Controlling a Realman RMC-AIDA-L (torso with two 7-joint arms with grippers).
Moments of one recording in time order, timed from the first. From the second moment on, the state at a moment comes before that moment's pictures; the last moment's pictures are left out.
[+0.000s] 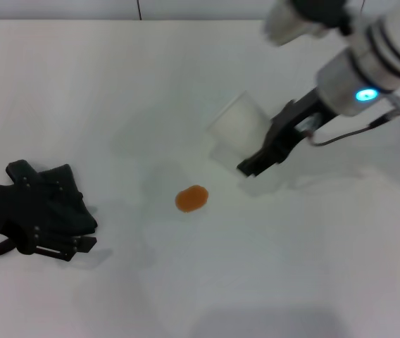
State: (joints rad) left arm -0.44 -2.06 0.83 1.11 2.33 1.77 -1.58; right arm 0.87 2.01 -1.55 -1.05 -2.29 -1.37 2.46
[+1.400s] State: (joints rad) left arm -0.42 -2.07 0.83 1.11 2.28 1.76 -1.57; right arm 0.47 2.03 -1.34 -0.20 -0.84 -1.29 0.53
